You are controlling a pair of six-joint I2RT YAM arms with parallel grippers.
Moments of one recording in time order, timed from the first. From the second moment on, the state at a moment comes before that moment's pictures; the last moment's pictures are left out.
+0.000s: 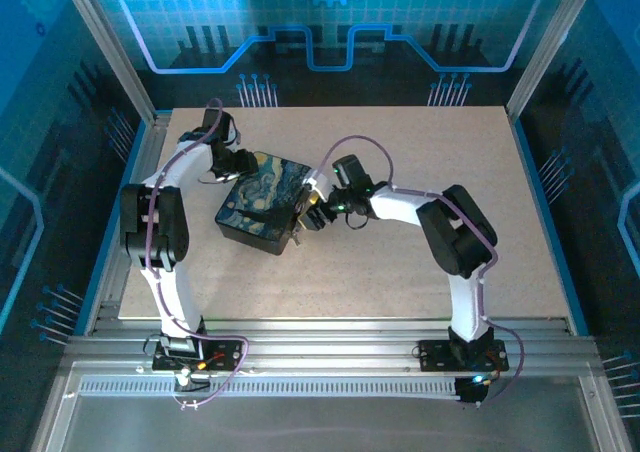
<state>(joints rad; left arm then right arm) -0.02 1.95 1.53 -0.70 0.20 -0.35 0.59 2.04 1.29 -0.06 -0.53 -0.22</state>
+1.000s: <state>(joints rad) -0.02 1.96 1.54 -0.70 0.20 -0.34 0.64 2.15 1.38 -0.16 -0.48 -0.26</state>
